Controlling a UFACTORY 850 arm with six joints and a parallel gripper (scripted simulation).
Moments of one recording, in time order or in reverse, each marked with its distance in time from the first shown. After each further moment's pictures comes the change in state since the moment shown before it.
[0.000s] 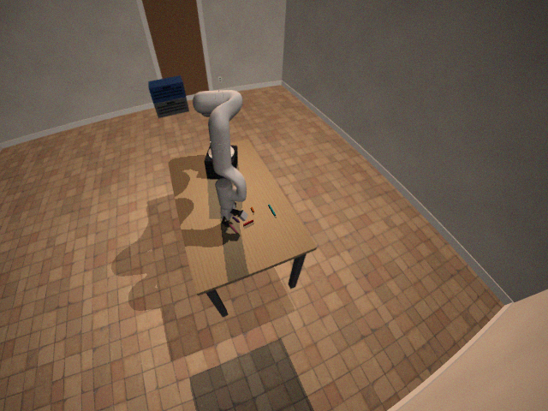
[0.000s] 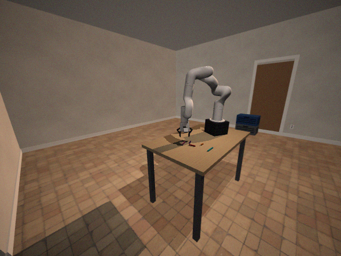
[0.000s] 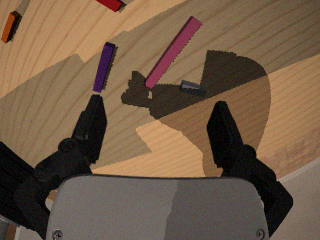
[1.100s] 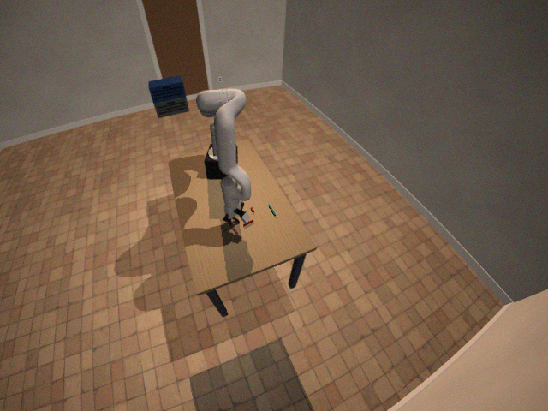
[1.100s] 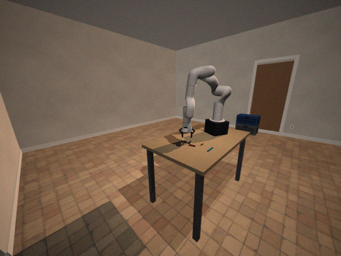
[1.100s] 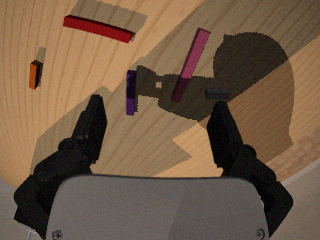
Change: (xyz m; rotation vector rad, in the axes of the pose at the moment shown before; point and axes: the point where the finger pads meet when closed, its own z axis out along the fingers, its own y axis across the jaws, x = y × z) arm 0.022 -0.021 0.000 0.005 0.015 0.298
